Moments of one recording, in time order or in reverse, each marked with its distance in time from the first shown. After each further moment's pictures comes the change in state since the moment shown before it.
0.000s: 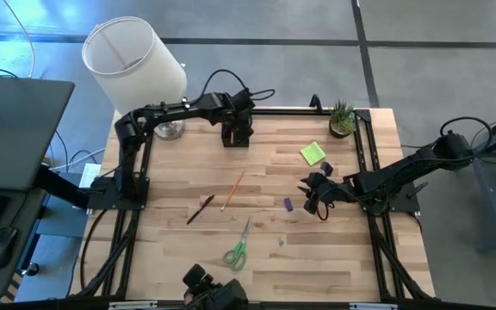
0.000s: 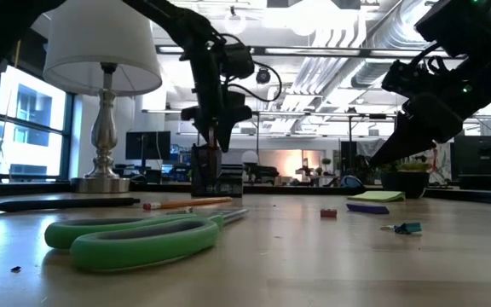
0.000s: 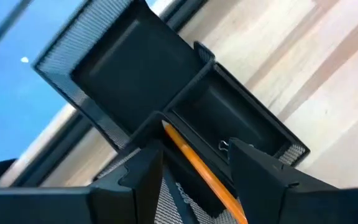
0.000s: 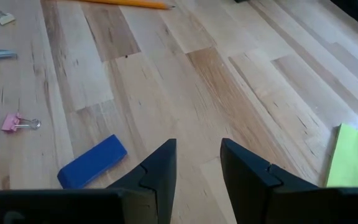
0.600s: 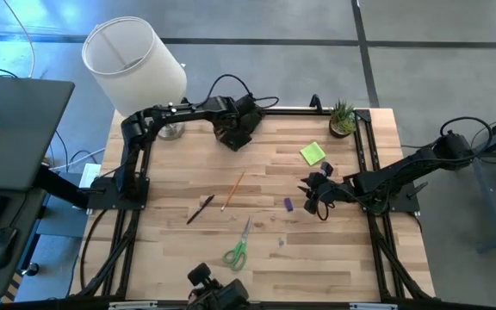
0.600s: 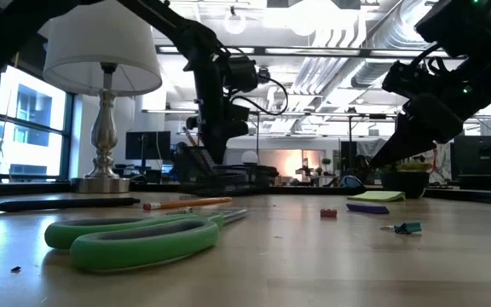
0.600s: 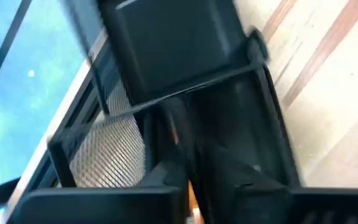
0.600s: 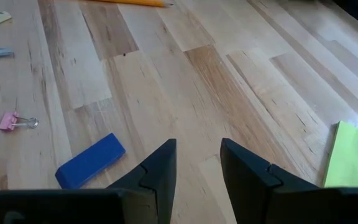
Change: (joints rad) left arm -0.001 0.062 0.002 -0.012 0.001 0.165; right arm 0.000 0.000 0.000 -0.008 0.003 0.008
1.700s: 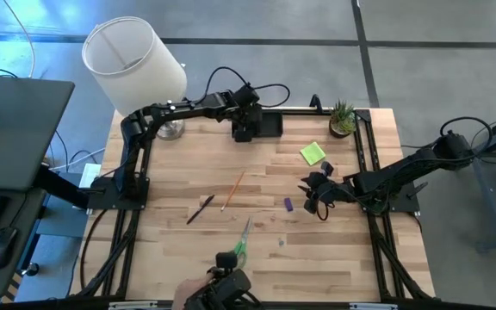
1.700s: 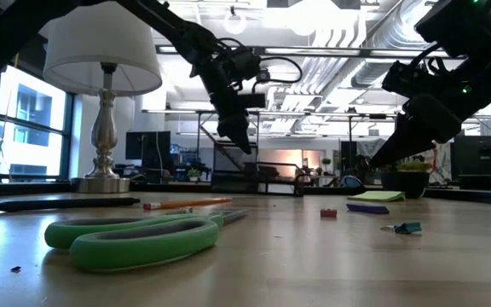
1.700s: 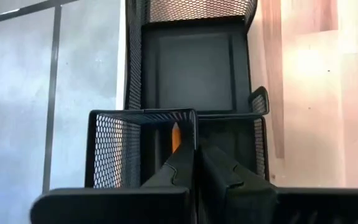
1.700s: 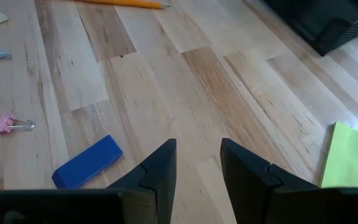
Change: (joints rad) left arm 0.029 0.002 0.015 0.272 0.200 0.647; right arm 0.000 0.000 0.000 0.001 0.010 0.001
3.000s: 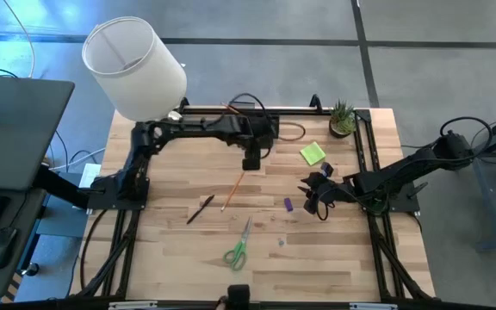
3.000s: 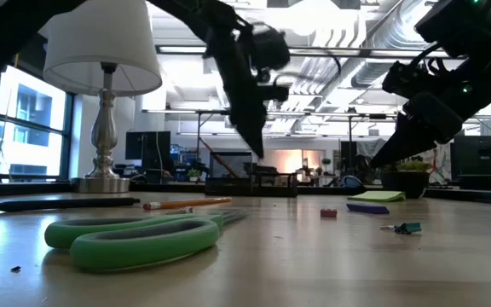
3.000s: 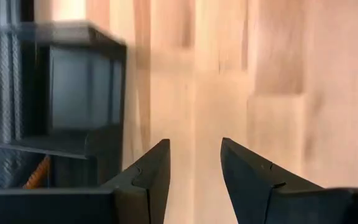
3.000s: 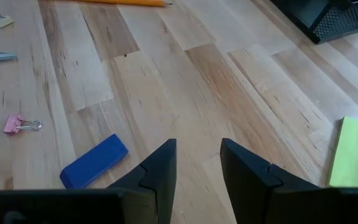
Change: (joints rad) left arm -0.224 0.056 0.082 -0.217 -0.091 -0.262; right arm 0.000 0.000 0.000 -0.002 -0.018 0.029
